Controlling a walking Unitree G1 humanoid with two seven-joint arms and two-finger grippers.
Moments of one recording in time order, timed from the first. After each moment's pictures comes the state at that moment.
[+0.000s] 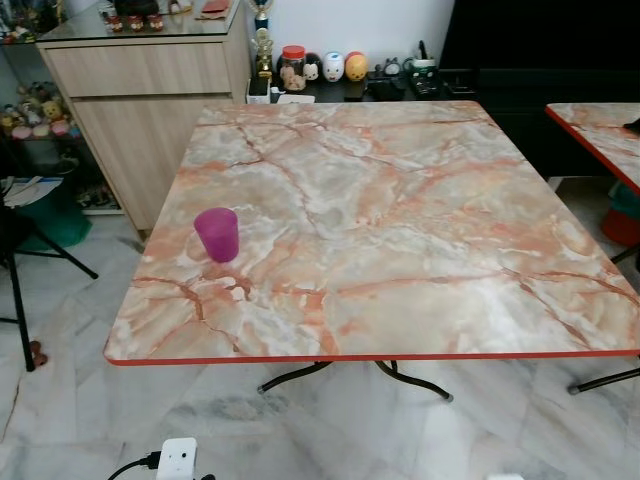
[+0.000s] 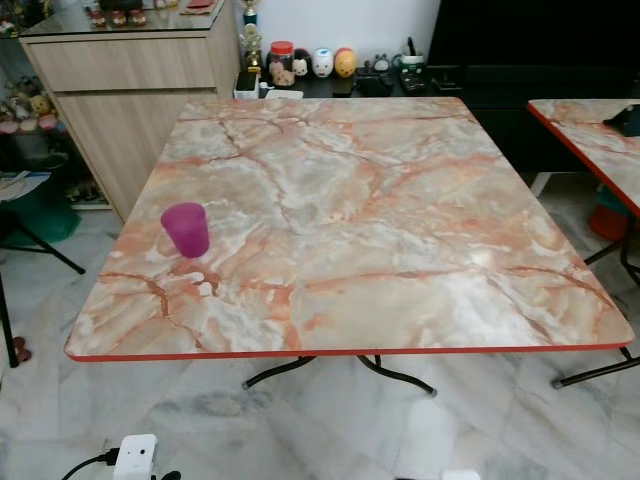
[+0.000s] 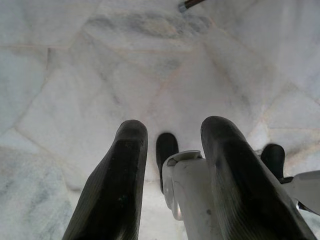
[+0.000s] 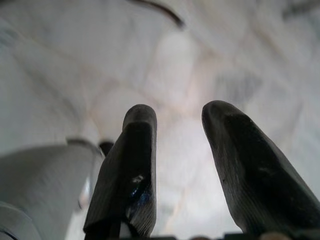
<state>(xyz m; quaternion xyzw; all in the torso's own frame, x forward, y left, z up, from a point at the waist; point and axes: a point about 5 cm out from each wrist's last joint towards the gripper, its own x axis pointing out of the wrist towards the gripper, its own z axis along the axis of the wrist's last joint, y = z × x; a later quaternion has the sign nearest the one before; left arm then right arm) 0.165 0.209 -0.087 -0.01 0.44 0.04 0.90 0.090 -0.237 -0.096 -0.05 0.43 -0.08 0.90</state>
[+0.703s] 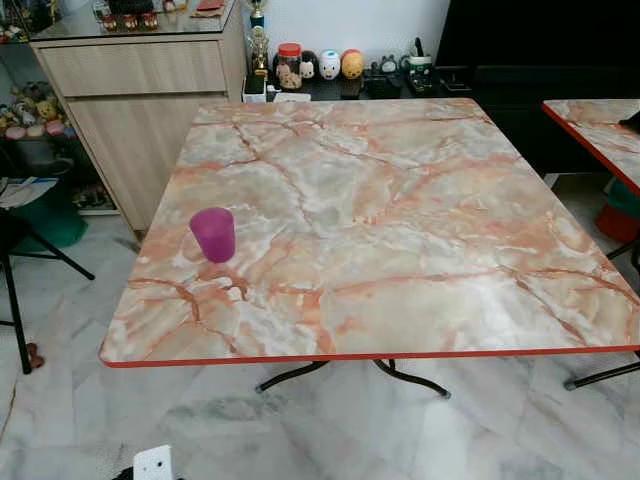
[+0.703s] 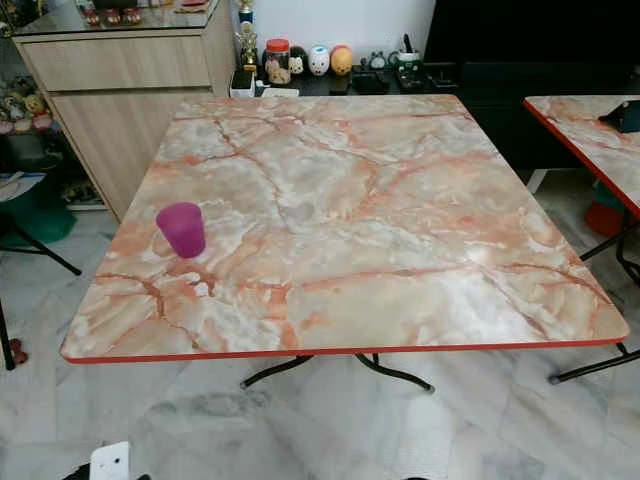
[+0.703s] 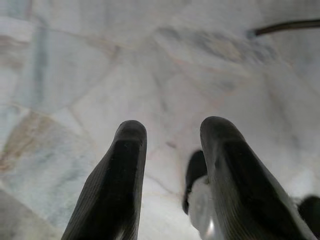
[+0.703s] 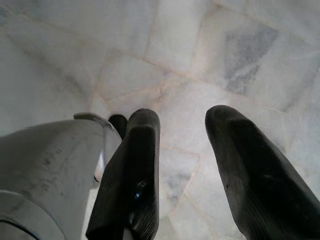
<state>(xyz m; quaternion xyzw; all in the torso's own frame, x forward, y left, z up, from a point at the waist) 0.154 0.239 -0.081 0.00 0.39 0.23 0.89 0.092 -0.225 -0.105 -0.01 0.49 -0.10 0.87</state>
